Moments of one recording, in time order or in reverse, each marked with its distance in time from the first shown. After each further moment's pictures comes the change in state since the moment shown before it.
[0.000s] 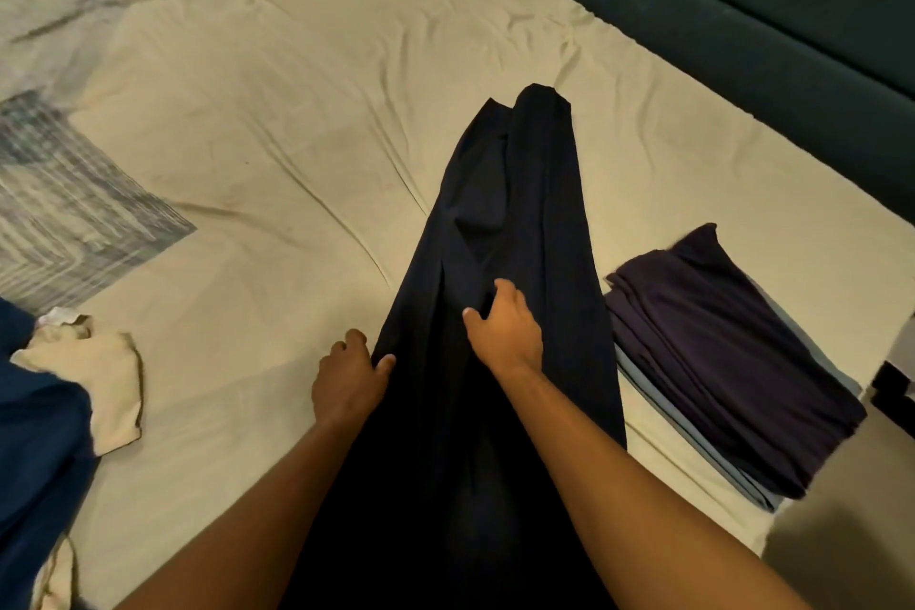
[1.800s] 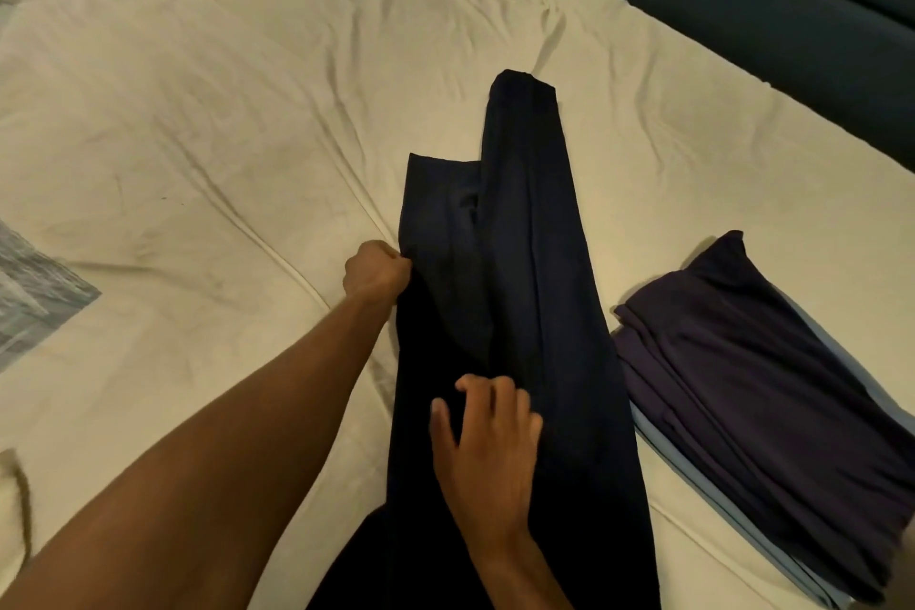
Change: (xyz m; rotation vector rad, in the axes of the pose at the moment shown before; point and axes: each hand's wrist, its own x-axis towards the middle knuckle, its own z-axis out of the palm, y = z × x) left_hand 0.181 0.160 -0.017 -0.403 -0.022 -0.100; right_hand 0.006 0.039 0.058 -0.166 0.483 -0.253
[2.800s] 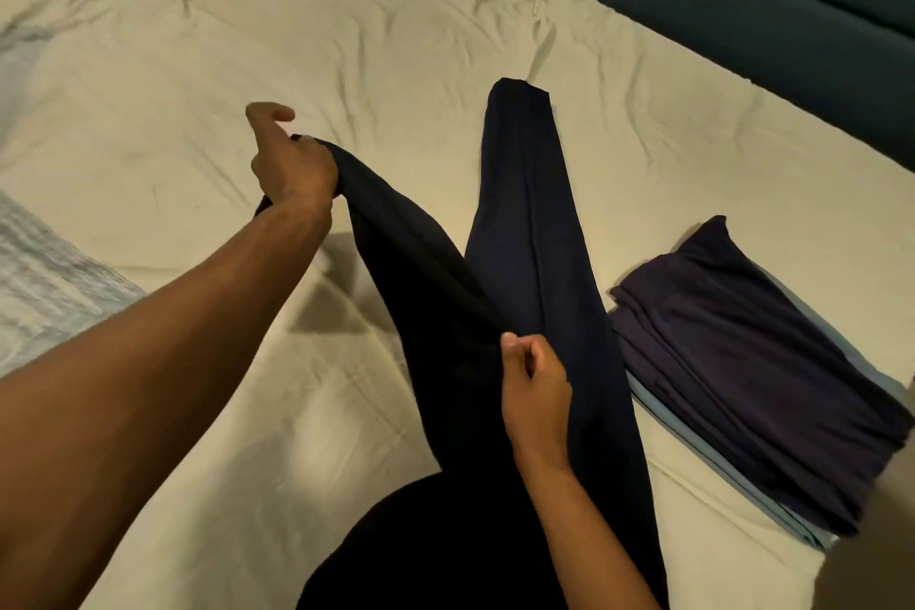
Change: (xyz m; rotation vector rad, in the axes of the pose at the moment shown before) left_hand -0.029 0.069 -0.122 -0.413 0.465 0.202; right_hand 0.028 -0.003 -0.055 0.839 -0.113 0.570
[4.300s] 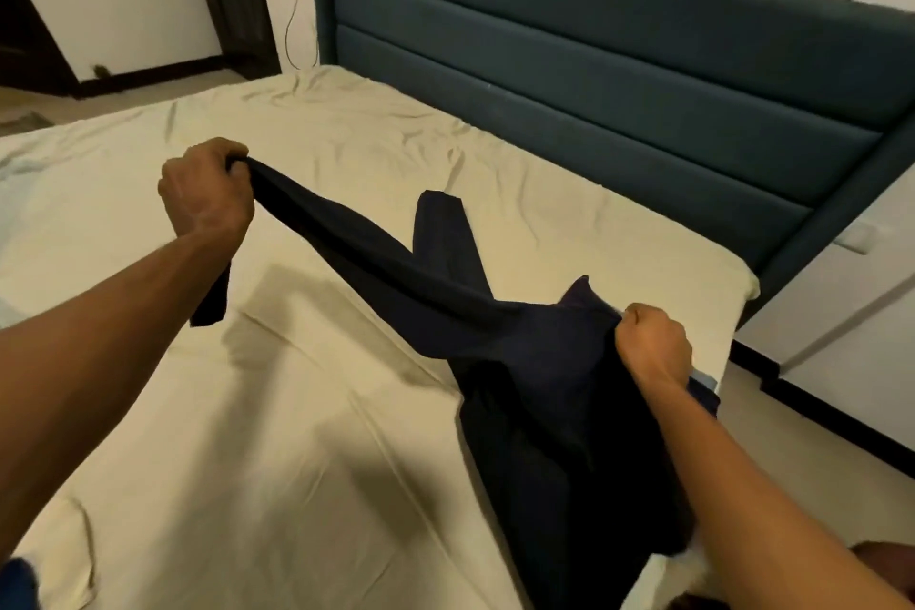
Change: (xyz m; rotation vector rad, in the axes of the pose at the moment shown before) left_hand -0.051 0.113 -0.139 0.379 0.025 0.592; right_hand 0.002 -0.114 -0.220 -0.774 0.386 -0.017
